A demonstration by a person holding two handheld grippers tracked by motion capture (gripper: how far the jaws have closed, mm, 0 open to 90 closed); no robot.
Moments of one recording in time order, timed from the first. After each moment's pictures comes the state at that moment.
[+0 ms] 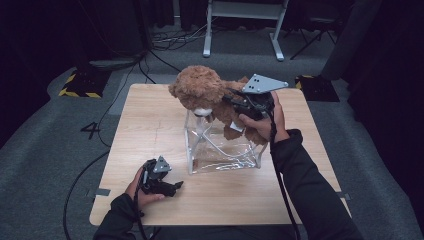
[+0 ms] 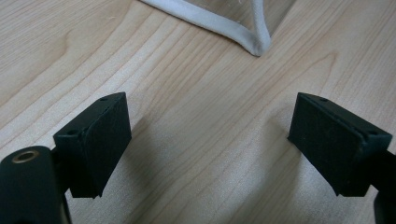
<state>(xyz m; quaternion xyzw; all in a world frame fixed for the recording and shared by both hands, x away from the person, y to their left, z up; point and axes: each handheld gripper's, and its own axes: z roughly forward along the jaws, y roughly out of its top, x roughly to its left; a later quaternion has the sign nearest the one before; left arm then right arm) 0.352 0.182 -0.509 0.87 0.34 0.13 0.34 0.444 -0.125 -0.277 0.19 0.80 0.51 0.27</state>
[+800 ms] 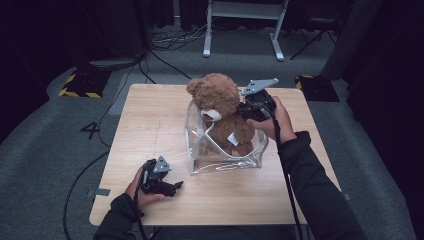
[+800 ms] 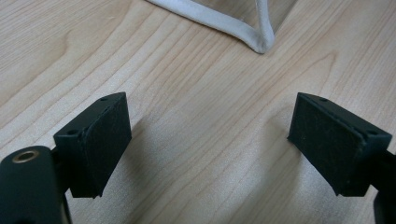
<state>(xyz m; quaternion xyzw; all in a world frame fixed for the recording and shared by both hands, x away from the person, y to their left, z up) 0.352 0.182 -0.509 0.87 0.34 0.13 0.34 0.471 -0.141 -0.306 0.24 0.87 0.38 0.21</state>
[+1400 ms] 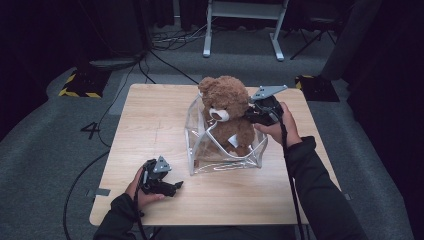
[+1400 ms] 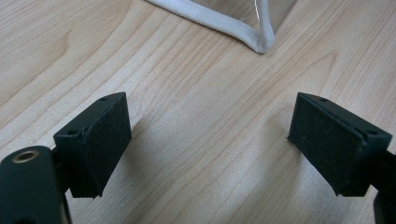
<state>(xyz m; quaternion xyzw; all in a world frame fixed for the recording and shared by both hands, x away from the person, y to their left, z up) 0.352 0.182 -0.509 0.87 0.34 0.13 0.34 0.477 -0.169 -0.330 0.26 0.86 0.39 0.20</state>
